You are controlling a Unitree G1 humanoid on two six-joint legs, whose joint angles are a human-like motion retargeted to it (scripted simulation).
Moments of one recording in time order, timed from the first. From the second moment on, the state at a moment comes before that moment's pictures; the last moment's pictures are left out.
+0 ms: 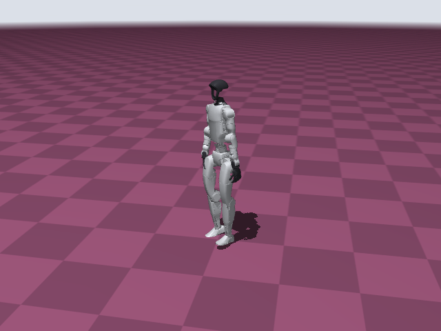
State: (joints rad) left arm 0.08 0.11 0.35 1.52 0.16 0.14 -0.13; right arm -0.05 -0.08 0.23 1.37 -0.60 0.03 0.26; waist -0.14 0.00 -0.07; left_leg -0.05 -0.04 0.26 0.01 -0.22 0.02; right_leg -0.04 -0.07 -0.18 0.07 0.11 0.03
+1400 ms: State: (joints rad) left arm -0.07 0.11 0.26 1.47 0.13 0.11 -0.14; right arm 0.04 -0.18 -0.05 1.55 -0.26 0.01 0.17; waist -0.33 0.03 0.15; left_leg 0.00 -0.01 0.14 0.10 -0.22 0.10; right_leg -0.59 -0.17 -0.16 0.10 0.11 0.00
